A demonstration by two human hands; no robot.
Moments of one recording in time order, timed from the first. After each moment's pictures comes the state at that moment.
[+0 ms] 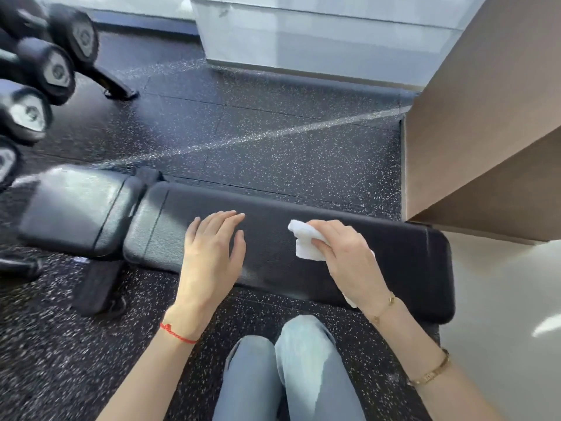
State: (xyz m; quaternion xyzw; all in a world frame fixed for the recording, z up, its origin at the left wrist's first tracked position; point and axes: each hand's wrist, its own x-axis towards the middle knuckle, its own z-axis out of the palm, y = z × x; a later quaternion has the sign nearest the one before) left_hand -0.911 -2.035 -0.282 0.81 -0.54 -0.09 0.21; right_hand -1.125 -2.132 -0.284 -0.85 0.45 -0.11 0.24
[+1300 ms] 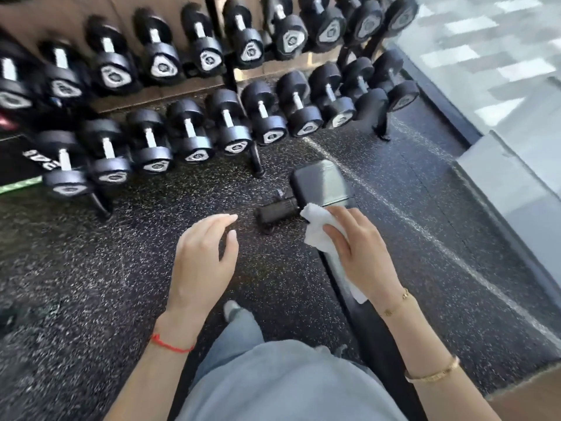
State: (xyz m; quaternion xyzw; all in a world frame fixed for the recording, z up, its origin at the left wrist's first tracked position) left_hand -0.896 -1.712 0.069 0.96 -0.06 0.07 0.27; right_hand -0.905 -1.966 0.067 -0.95 -0.03 -0.05 0.31
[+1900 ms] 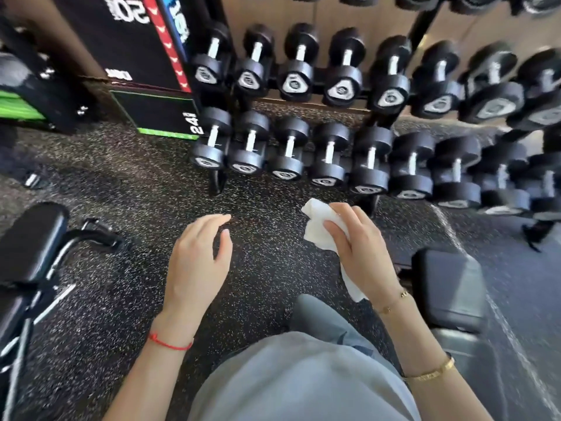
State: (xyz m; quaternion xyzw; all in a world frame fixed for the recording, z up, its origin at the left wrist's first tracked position) left_hand -0.803 -1.404 0.065 0.94 0.21 0.14 0.23; right_hand -0.680 -1.631 0.063 -0.90 -0.26 0.02 0.34
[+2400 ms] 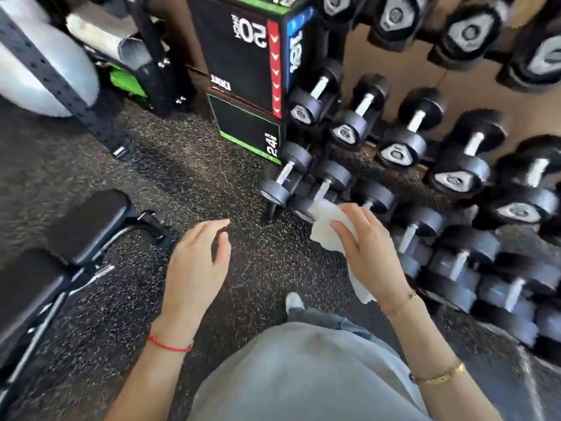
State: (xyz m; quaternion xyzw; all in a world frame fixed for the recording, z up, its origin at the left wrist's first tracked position) left_hand -0.658 -1.219 0.058 0.87 0.41 0.19 0.20; right_hand -0.444 -1.386 0.060 -0.84 -0.42 0.09 0.32
